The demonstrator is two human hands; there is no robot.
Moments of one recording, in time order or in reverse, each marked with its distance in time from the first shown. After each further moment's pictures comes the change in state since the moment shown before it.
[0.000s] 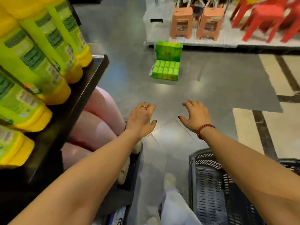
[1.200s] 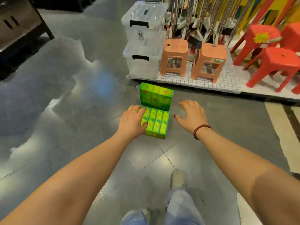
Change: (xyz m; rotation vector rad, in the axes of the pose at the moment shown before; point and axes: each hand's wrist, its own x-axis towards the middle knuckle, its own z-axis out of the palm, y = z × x) left_hand 0.779 -0.110 0.015 -0.035 -0.011 -0.065; right_hand 0.759 0.190 -0.088 0.023 0.062 -0.038
